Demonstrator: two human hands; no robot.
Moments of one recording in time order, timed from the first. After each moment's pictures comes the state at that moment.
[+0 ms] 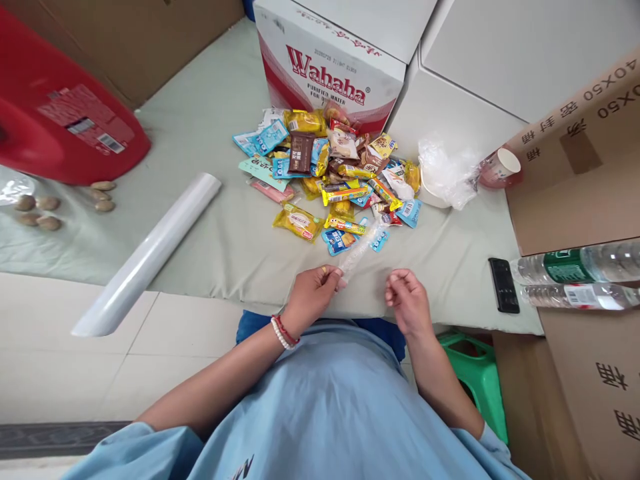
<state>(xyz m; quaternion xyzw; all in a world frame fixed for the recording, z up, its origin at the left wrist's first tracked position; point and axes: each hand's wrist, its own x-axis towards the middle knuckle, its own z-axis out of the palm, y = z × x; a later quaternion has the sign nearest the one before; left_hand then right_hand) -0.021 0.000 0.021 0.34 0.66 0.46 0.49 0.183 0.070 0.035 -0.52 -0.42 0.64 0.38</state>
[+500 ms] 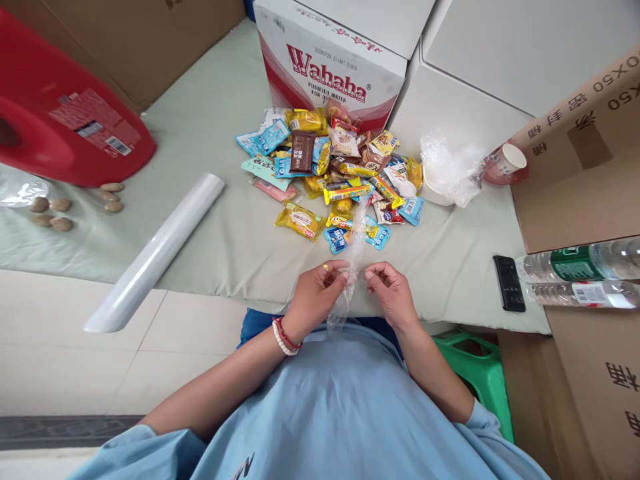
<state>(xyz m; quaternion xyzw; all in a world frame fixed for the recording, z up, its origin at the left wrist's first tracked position) -0.017 -0.007 0.036 0.38 0.63 0.49 0.47 0.150 0.064 0.038 -0.45 -0.53 0.64 0.32</state>
